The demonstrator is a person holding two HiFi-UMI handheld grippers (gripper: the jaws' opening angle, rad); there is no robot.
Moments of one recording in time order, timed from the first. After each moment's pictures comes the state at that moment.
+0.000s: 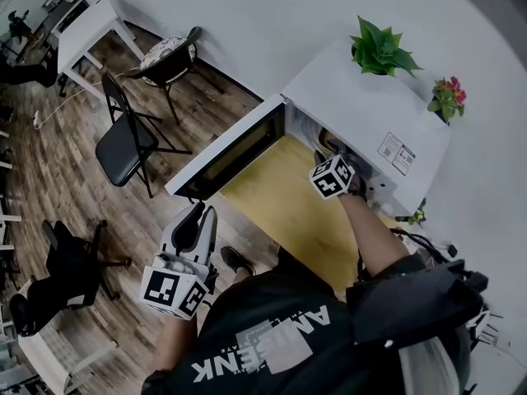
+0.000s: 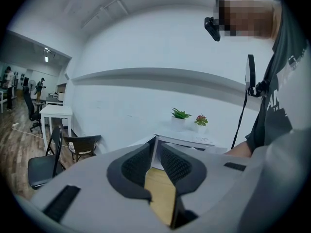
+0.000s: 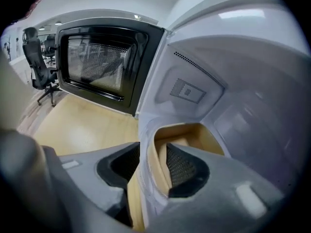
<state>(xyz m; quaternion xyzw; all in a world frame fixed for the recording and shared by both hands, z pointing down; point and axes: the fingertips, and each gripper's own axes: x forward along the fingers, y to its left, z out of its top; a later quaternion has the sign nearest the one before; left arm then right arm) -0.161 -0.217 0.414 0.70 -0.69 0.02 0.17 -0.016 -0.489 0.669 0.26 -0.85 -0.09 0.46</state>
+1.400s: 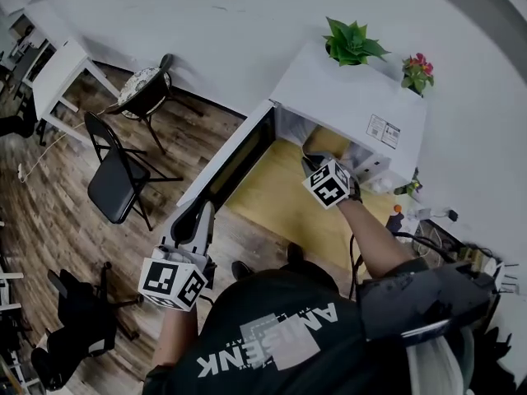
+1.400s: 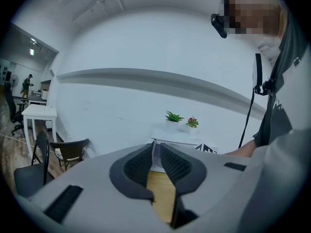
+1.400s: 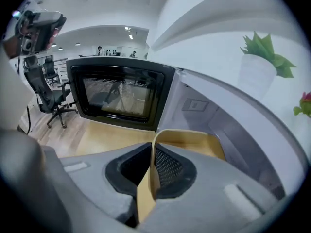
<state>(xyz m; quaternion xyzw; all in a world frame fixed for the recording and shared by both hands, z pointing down) -0.208 -0.218 0.403 0.76 -0.63 0.02 0.16 -0.042 -0.407 0.612 0.25 -0.87 -0.01 0.41</state>
